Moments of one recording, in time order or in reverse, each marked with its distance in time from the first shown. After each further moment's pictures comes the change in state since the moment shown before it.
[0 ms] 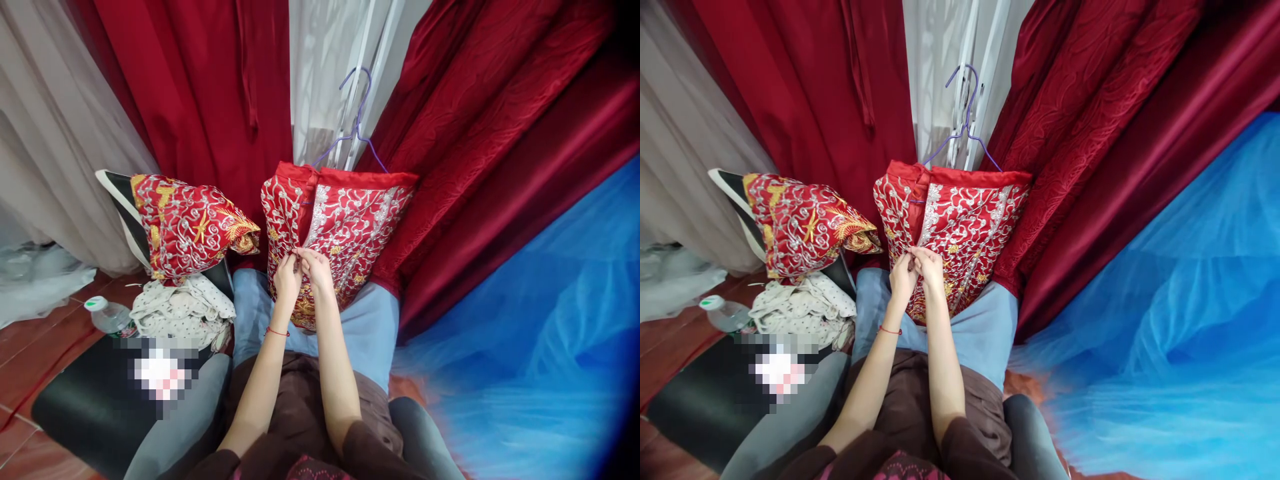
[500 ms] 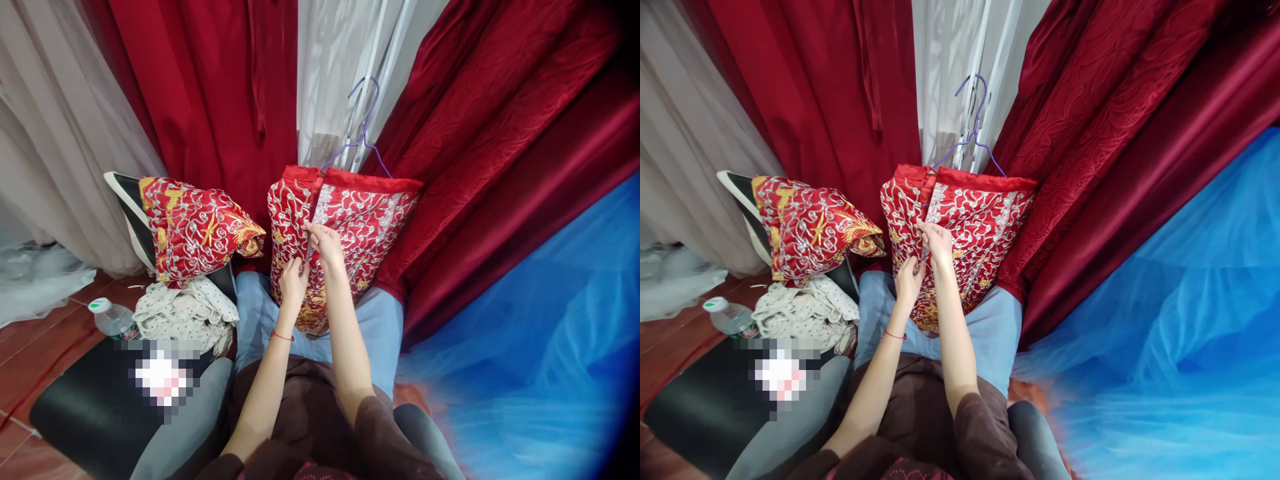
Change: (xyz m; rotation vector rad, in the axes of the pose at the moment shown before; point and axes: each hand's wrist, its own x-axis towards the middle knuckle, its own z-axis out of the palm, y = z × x) left_hand 0.003 -0.001 0.004 0.023 0.047 0.028; right_hand 0.037 -0.051 0.022 -0.120 -0.005 -0.086
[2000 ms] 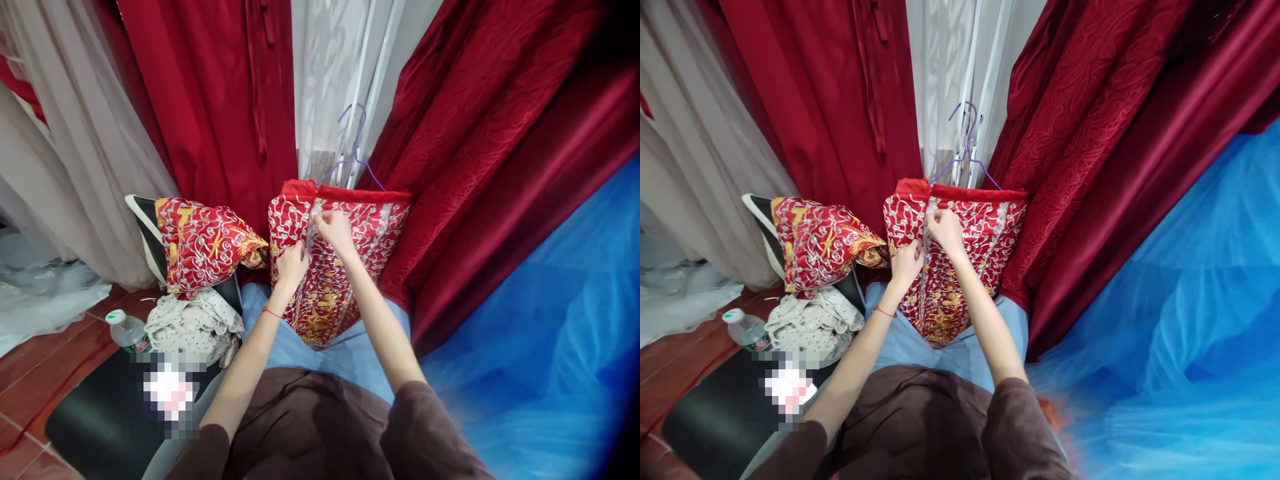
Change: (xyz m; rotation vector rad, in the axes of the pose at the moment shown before) left_hand 0.064 0.032 -0.046 0.215 -0.081 0.134; right_hand 0.027 -0.058 -0.007 -0.907 0.057 -0.355
